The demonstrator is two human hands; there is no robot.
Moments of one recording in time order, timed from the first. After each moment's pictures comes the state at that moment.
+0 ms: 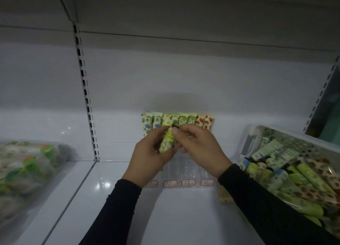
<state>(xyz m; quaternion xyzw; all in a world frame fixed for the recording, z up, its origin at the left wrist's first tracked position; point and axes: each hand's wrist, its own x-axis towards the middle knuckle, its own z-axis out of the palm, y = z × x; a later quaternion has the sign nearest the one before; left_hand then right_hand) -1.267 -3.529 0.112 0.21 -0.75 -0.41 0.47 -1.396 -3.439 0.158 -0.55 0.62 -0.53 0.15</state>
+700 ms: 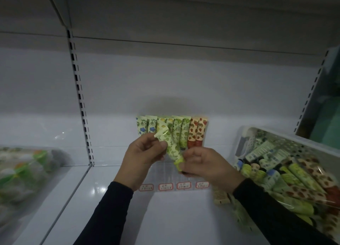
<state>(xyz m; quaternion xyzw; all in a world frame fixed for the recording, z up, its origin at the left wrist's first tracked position) -1.268 -3.531 0.118 0.14 -0.58 -0.65 0.46 -1.422 -3.412 0.134 -0.50 0.59 -0.52 0.36</state>
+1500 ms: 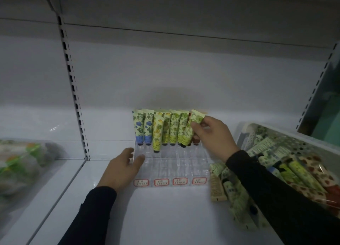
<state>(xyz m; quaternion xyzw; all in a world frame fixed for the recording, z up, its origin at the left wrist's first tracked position) -1.241 -3.554 0.077 0.45 -0.76 -0.34 0.31 -1.465 -3.444 0.158 -0.52 0.71 -0.48 0.01</state>
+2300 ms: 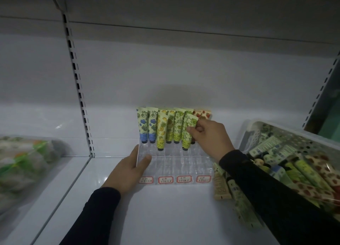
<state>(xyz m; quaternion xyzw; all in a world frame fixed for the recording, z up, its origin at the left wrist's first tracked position) -1.238 -3.537 0.080 0.38 -0.79 -0.38 0.29 -1.457 -3.459 0.146 -0.54 0.73 -0.41 -0.07</state>
